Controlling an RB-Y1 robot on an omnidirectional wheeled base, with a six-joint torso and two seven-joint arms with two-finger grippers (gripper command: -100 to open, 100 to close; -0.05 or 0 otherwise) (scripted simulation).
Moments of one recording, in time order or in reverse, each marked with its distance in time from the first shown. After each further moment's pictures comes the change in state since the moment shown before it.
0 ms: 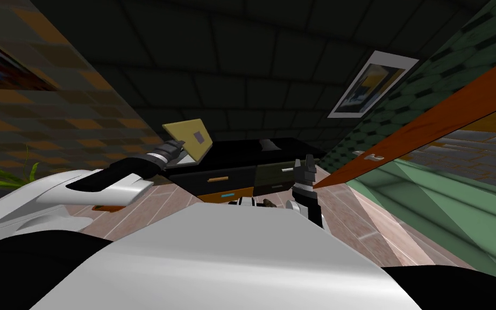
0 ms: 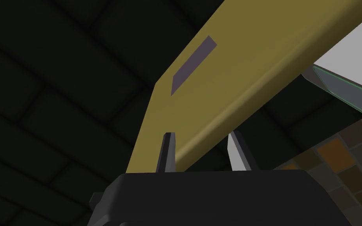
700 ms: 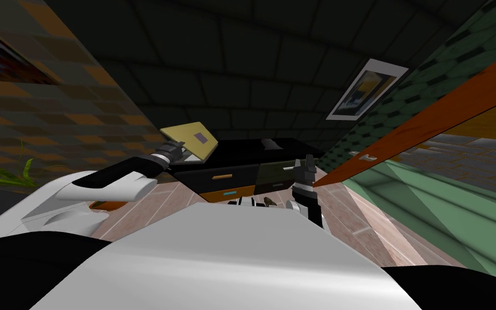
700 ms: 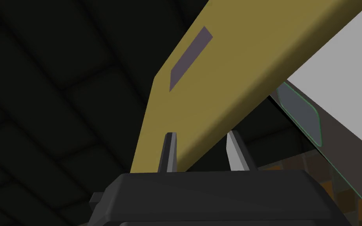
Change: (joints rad) left arm -0.077 -0.086 -0.018 0.062 0.096 -0.014 0.122; right arm 0.000 0.000 0.000 0.000 0.000 0.000 0.000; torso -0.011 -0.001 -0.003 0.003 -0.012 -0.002
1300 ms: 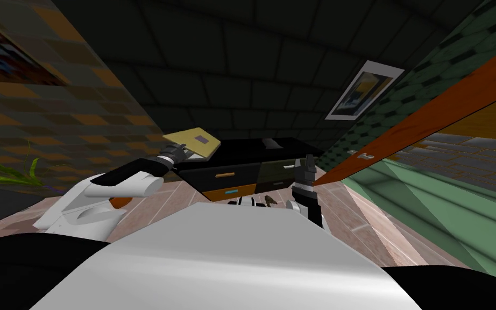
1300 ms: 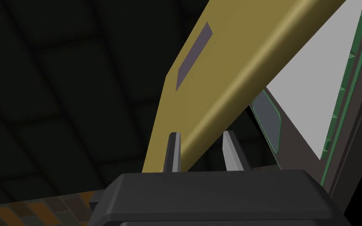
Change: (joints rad) left arm -0.069 -0.099 -0.038 0.096 0.050 -0.053 0.070; right arm 0.000 0.000 0.000 0.000 0.000 0.000 0.000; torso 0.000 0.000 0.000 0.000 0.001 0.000
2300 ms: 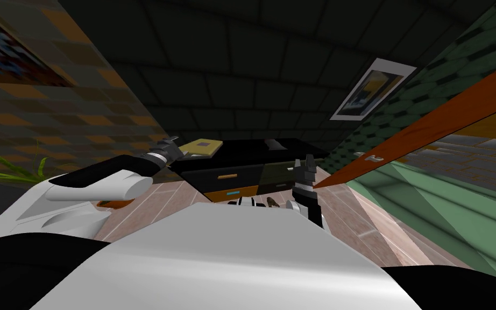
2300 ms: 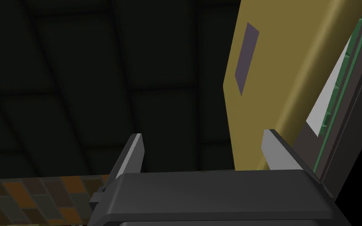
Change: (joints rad) left arm 0.009 0.023 0.101 -0.080 0.108 0.085 0.123; right arm 0.000 0.000 0.000 0.000 0.000 0.000 0.000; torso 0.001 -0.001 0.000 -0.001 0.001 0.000
